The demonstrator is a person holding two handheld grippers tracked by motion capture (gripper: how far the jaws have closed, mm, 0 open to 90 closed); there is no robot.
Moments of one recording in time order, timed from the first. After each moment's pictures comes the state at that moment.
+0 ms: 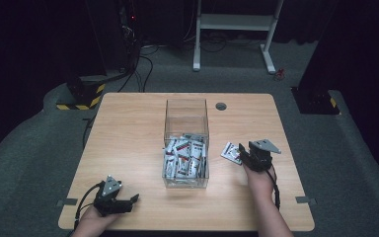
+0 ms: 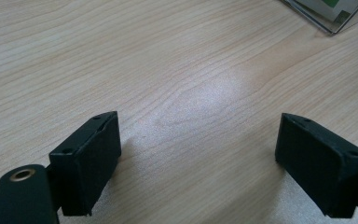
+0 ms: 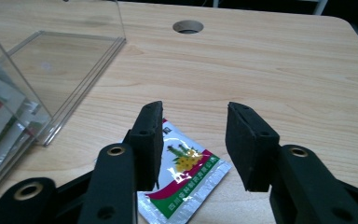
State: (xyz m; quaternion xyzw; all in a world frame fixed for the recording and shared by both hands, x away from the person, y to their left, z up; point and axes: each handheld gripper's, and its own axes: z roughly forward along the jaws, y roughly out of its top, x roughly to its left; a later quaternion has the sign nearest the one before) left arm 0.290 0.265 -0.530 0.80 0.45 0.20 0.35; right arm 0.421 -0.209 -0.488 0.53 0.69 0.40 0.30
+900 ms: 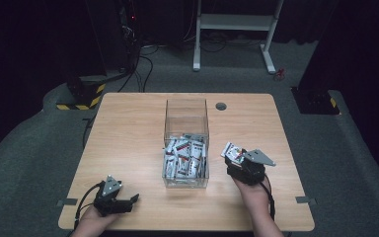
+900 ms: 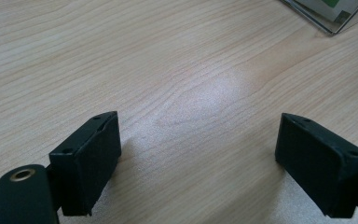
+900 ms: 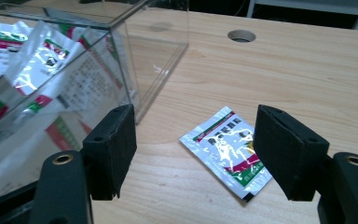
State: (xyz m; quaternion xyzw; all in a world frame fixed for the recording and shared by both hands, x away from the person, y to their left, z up) left arm 0.290 0.265 -0.530 0.80 0.45 0.20 0.35; right arm 0.370 -0.179 -0.469 0.48 0.71 0.43 0.27
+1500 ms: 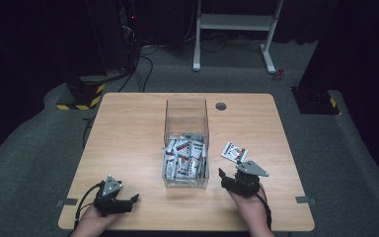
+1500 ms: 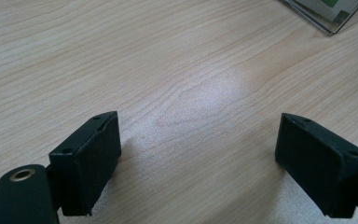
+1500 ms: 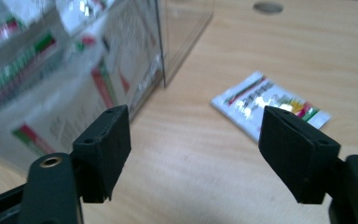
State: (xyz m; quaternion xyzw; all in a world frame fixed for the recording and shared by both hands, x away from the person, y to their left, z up) left arm 0.290 0.265 -0.530 0.80 0.45 0.20 0.35; right arm 0.346 -0.166 -0.491 0.47 0.74 0.41 0.24
